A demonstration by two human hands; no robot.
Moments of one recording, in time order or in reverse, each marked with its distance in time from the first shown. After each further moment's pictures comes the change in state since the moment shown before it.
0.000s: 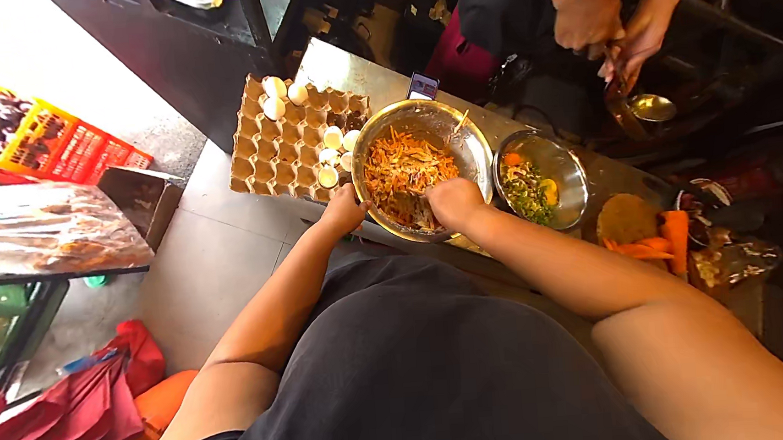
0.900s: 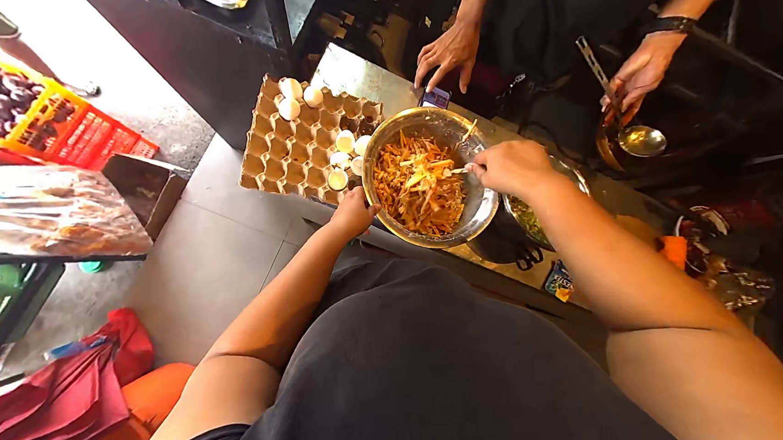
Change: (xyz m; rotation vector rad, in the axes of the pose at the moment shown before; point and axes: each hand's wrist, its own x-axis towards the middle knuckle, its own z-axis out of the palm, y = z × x) left_hand -0.005 0.003 -0.001 -0.019 0.005 0.026; right_hand 0.013 0.081 -0.064 0.041 0.112 0.046
